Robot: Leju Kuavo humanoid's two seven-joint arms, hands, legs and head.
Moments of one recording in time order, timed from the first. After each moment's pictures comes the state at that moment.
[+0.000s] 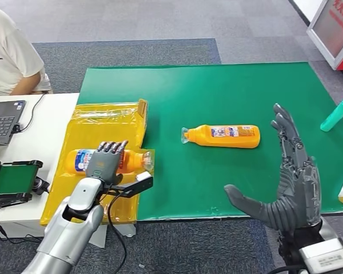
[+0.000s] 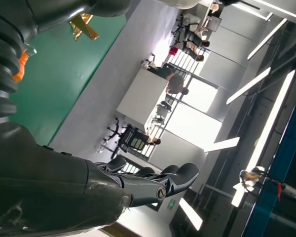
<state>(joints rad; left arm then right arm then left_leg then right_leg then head) -0.28 -0.08 -0.31 -1.22 -1.55 -0.03 0.11 0.09 0.20 0.13 -2.28 0.37 0.16 -0.26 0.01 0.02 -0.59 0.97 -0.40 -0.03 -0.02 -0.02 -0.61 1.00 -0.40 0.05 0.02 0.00</state>
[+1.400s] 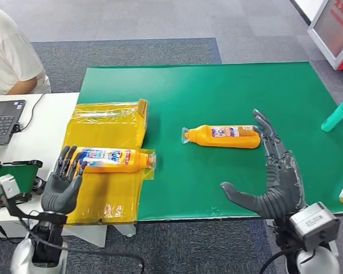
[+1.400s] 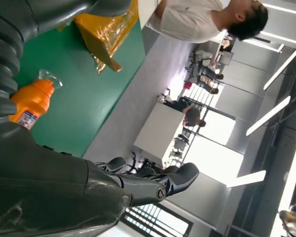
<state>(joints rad) 0.10 -0.23 0.14 -1.67 0.41 -0.44 -0.02 0.05 0.12 0.10 -2.12 0.22 0.23 -0.23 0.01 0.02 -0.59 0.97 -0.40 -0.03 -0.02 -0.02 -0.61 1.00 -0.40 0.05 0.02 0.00</state>
